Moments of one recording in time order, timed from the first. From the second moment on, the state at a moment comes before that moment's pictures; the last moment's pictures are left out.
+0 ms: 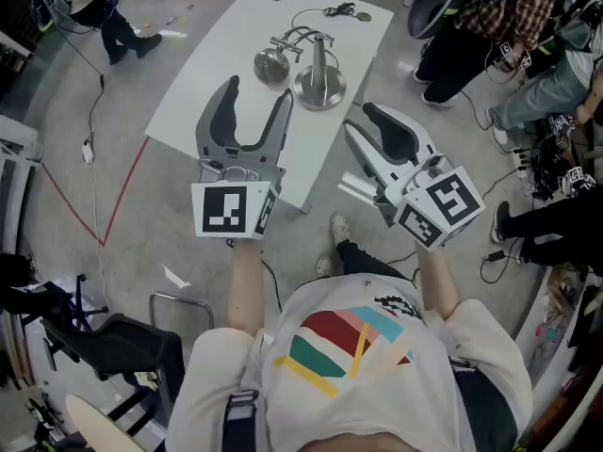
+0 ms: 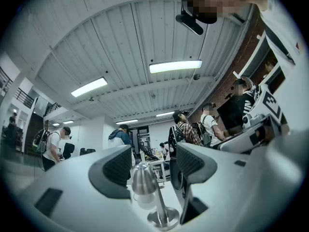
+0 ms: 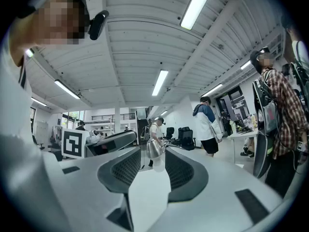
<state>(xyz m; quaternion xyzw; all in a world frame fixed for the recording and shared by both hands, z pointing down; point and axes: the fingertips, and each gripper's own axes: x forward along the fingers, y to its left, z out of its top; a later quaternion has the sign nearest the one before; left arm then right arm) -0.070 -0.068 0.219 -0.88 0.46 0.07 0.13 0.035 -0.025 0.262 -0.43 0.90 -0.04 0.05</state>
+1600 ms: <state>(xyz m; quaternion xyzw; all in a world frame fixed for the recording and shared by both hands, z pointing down) -0.062 -0.166 0.336 -0.90 0.39 -0.21 -0.07 -0.040 -0.176 0.323 -0.29 0.95 -0.04 -0.11</state>
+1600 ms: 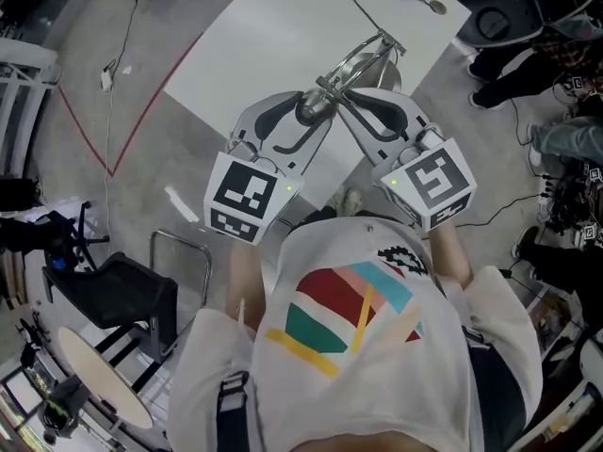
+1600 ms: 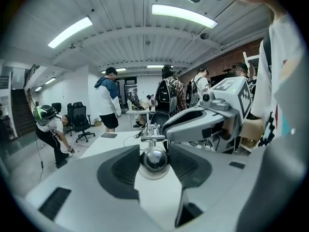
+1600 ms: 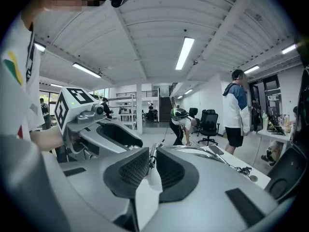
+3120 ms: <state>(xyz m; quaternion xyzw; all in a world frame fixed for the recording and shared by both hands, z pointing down) -0.035 -0.217 0.512 -0.87 0.27 -0.37 -0.18 0.021 -0.203 0.423 -0.43 0.87 -0.15 -0.21</state>
